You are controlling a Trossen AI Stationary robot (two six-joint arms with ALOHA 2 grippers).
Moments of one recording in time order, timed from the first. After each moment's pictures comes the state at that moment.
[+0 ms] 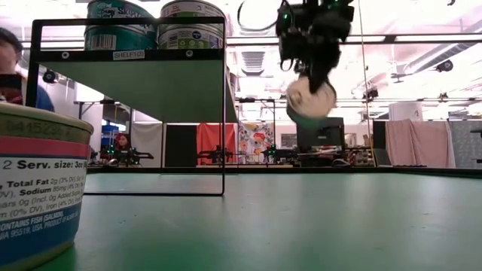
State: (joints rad) left arm 0.27 1.24 1.54 -0.50 0.09 -0.05; right arm -0.38 1.67 1.48 -1.12 -0.38 -0.23
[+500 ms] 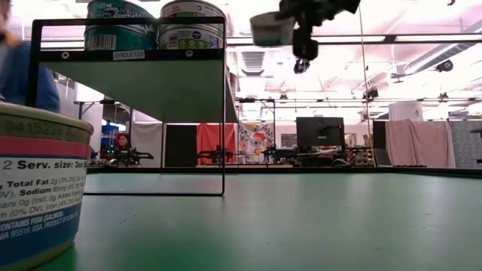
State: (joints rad) left arm 0.27 1.21 1.54 -0.59 0.08 -0.06; right arm -0.52 1.53 1.54 -0.77 -0.78 0.30
